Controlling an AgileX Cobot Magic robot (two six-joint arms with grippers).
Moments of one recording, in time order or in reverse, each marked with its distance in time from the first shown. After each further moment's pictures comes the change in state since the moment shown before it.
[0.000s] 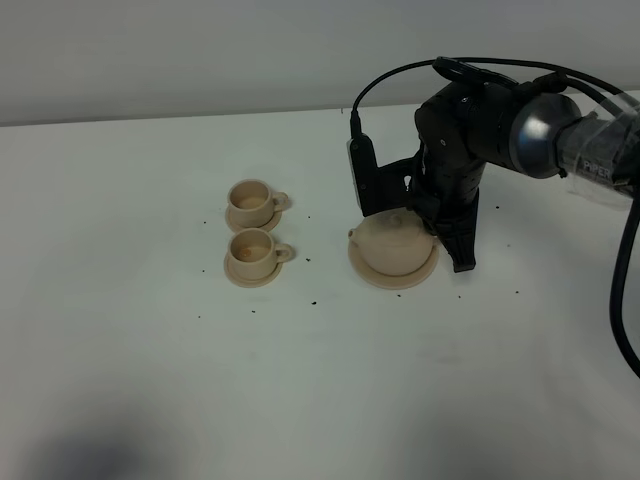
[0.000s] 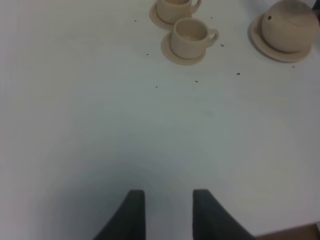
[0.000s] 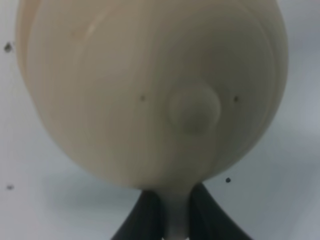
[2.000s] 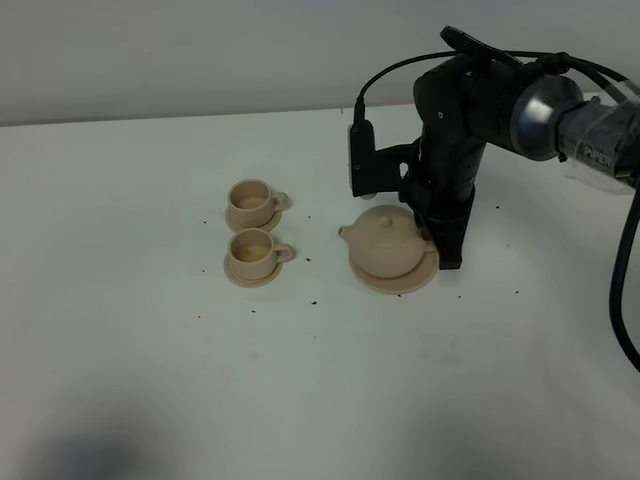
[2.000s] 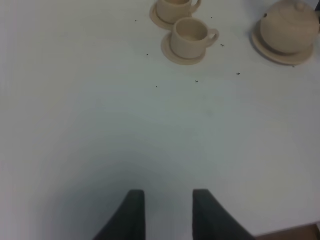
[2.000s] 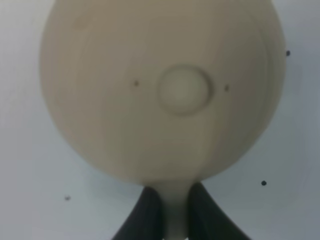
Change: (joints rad) left arm 0.000 0.000 0.000 0.000 0.000 0.001; right arm -0.013 0.007 -0.090 0.121 0.147 0.049
